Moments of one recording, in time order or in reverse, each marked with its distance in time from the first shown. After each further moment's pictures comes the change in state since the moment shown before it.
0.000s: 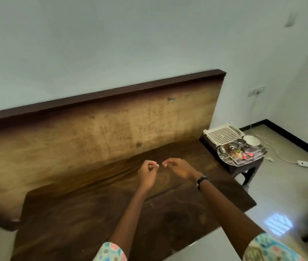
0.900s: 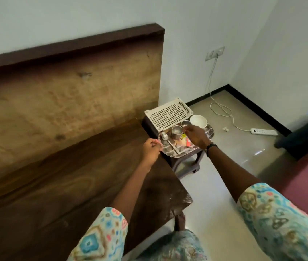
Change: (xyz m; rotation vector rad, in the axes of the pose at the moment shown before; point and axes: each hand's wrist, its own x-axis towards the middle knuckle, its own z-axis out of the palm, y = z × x) left_hand 0.112 0.074 0.409 -0.080 -0.282 -0.170; right_hand 0.076 0.368 -0.300 -0.018 0.374 0.329
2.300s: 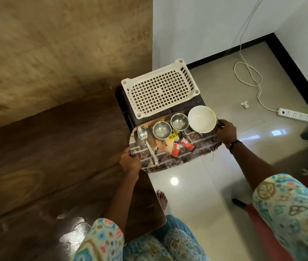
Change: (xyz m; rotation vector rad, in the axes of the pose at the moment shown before) left_hand 0.183 -0.142 0.128 0.068 0.513 -0.525; right_hand 0.235 0.254 0.001 -0.038 0.009 0.278
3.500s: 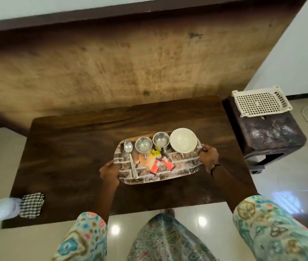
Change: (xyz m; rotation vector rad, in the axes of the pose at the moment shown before) left_hand 0.034 -0.232 -0.549 -0.494 0.345 -0.165; right_hand -0.440 -0.237 0.251 0.335 -0.167 -0.035
